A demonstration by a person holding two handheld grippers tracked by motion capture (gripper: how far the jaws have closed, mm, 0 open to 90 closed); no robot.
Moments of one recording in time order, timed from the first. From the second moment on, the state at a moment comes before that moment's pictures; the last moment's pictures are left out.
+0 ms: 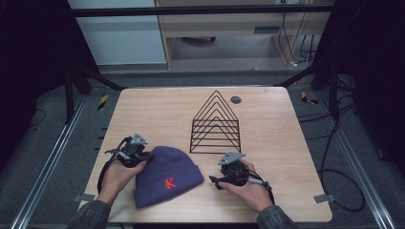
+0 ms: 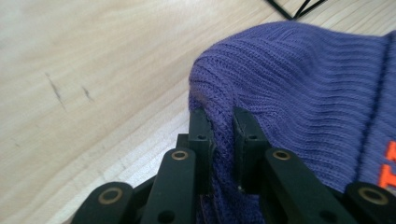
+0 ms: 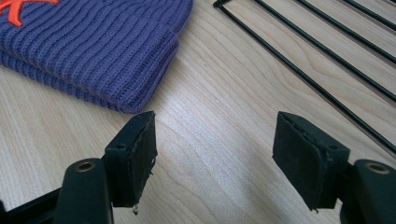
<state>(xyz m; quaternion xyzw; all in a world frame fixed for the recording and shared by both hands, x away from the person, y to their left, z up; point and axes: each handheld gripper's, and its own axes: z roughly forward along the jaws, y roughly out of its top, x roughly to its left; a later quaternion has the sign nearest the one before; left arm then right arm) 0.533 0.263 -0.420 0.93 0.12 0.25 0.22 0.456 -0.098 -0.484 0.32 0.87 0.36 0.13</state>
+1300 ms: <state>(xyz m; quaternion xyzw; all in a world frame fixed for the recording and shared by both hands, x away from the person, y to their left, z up) 0.460 0.228 -0.320 0.89 0.13 0.32 0.30 0.453 -0.099 -0.478 0.33 0.86 0.37 0.14</state>
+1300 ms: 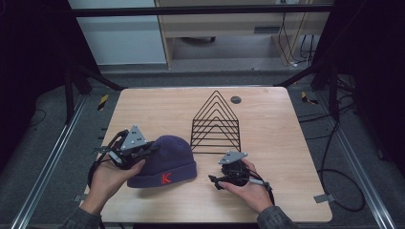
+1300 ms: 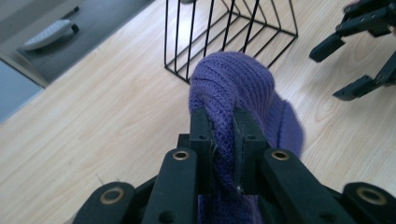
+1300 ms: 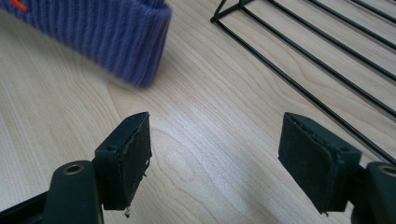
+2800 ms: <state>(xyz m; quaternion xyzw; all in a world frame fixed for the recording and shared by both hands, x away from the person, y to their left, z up) 0.468 0.219 -0.223 0.86 0.12 0.34 0.37 0.463 -0.069 -0.368 0.26 0.86 0.40 0.18</state>
